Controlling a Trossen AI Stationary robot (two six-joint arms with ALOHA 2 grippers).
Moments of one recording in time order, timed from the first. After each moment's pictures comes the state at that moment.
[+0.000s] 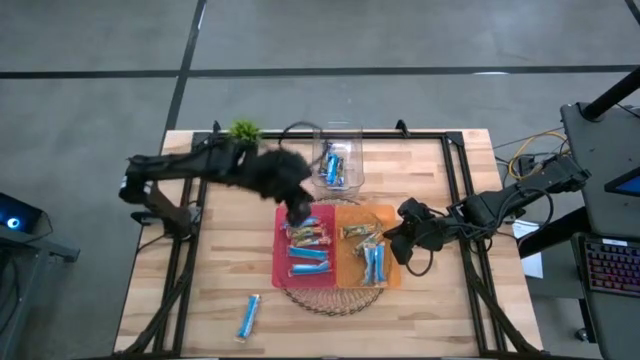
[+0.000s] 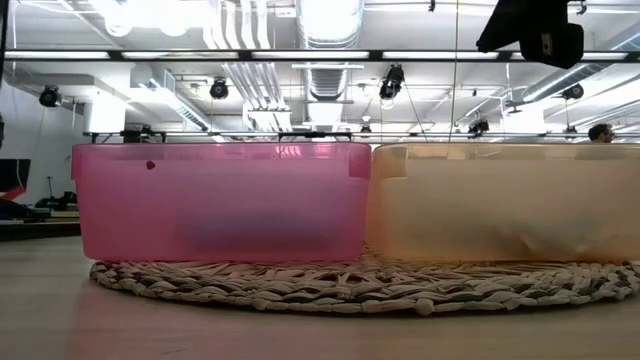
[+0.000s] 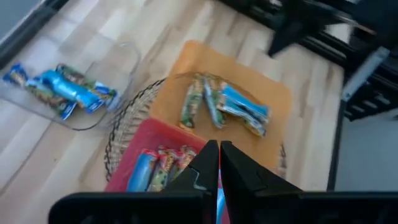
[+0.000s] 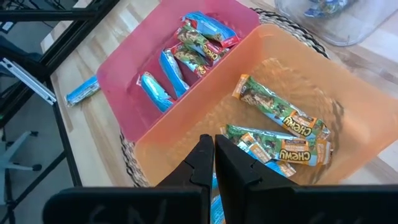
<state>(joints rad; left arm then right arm) -0.05 1.58 1.89 -1.12 -0.10 -0.50 0.43 1.12 0.94 -0.66 0.39 1.10</state>
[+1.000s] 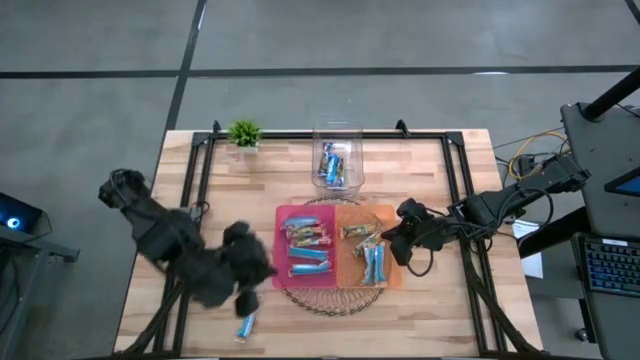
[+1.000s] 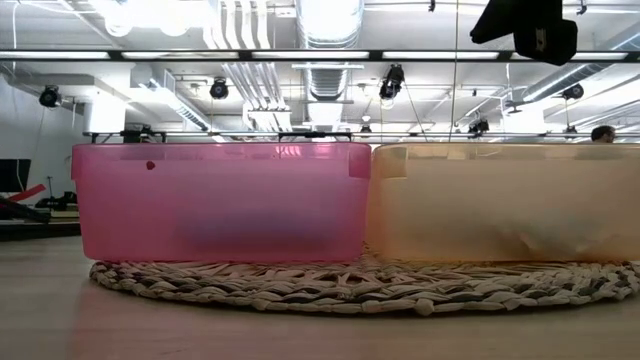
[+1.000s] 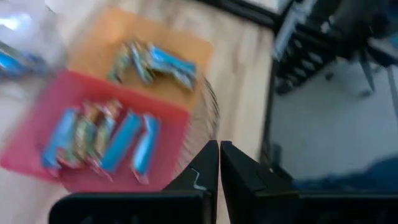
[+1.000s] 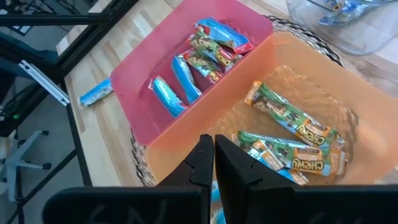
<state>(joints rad) -0.69 1.51 1.83 -1.16 -0.49 -0.89 0.43 1.12 0.94 -0.61 0.39 1.07</state>
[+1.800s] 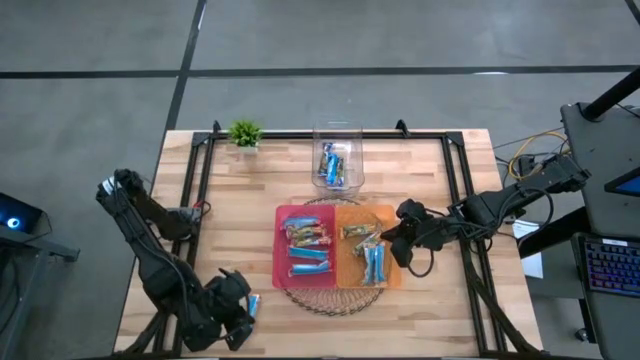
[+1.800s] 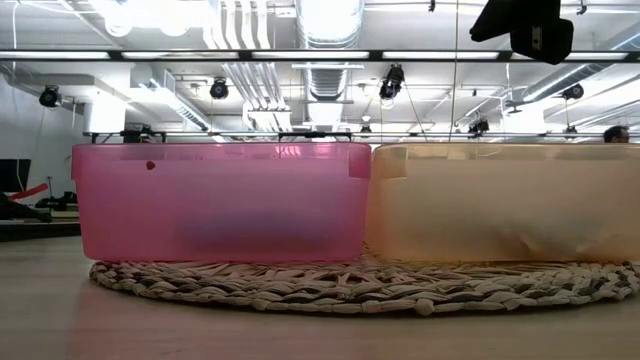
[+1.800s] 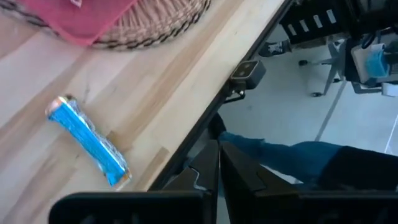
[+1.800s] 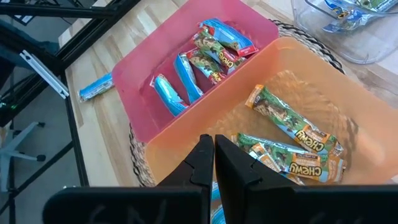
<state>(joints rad) -0.90 1.47 1.41 -0.87 -0.30 -1.62 0.43 1.12 0.94 -0.60 0.38 1.01</state>
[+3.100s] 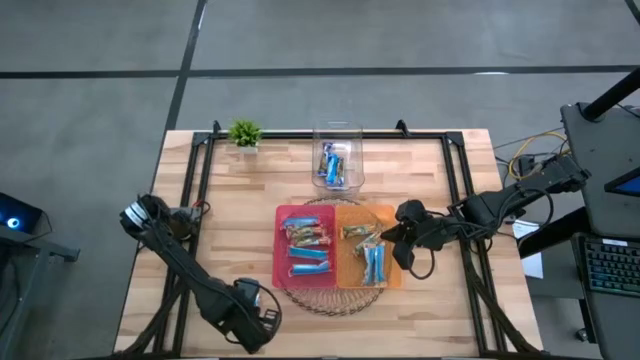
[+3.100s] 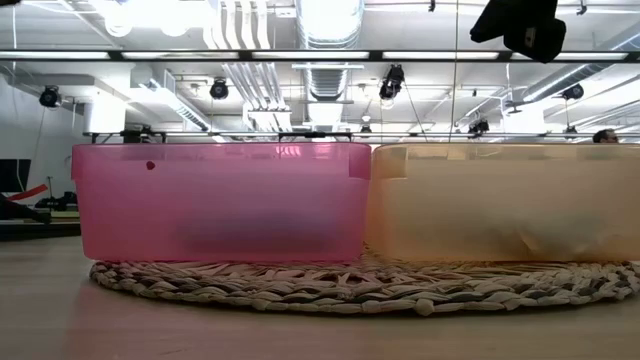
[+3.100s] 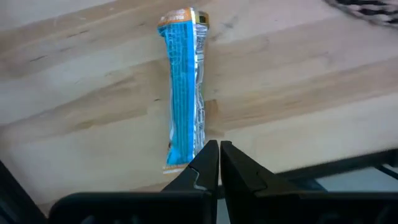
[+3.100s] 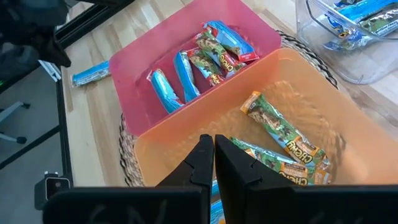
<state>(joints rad) -0.79 1.77 1.40 -1.02 0.05 -2.14 0.43 1.12 0.94 -0.60 0.39 0.88</state>
